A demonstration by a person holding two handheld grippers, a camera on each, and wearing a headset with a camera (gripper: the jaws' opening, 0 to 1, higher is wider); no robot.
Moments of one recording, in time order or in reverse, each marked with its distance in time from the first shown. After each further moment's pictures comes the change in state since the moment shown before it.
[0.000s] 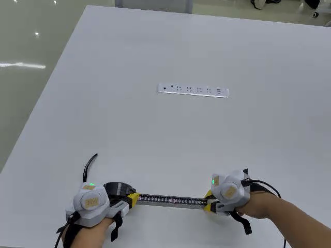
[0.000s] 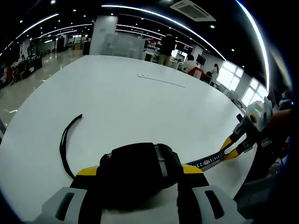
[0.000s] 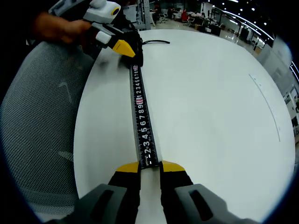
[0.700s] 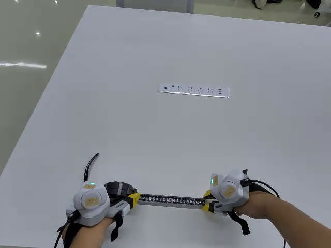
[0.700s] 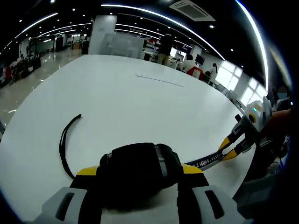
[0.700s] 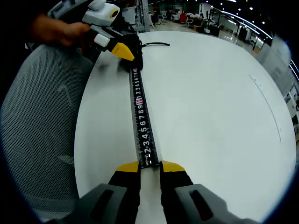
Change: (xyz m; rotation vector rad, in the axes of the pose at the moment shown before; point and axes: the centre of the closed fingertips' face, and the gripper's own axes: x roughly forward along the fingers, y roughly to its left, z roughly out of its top) left arm 0.000 0.000 0.000 0.001 0.004 -0.012; right arm 0.005 0.002 0.008 0.013 -0.019 0.002
